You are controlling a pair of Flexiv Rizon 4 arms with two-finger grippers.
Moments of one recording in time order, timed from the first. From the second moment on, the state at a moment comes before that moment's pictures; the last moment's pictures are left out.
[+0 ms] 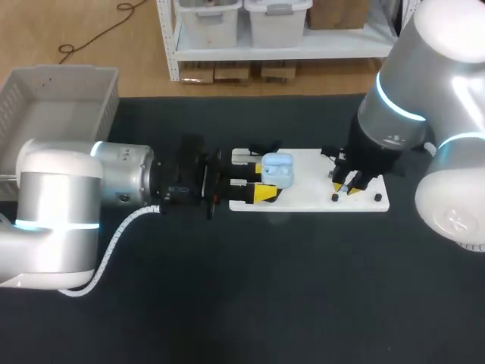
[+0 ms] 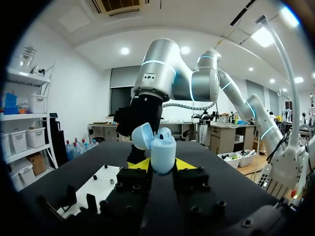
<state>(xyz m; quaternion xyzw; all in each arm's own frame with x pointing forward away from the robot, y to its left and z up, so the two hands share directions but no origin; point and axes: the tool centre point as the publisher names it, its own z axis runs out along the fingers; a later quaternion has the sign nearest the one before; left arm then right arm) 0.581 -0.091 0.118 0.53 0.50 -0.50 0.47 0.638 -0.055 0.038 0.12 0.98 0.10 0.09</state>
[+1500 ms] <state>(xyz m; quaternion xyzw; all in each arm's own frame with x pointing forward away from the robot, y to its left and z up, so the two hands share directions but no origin) 0.581 -0.091 0.118 0.53 0.50 -0.50 0.47 0.585 -0.032 0.174 0.08 0.99 0.07 0.04</state>
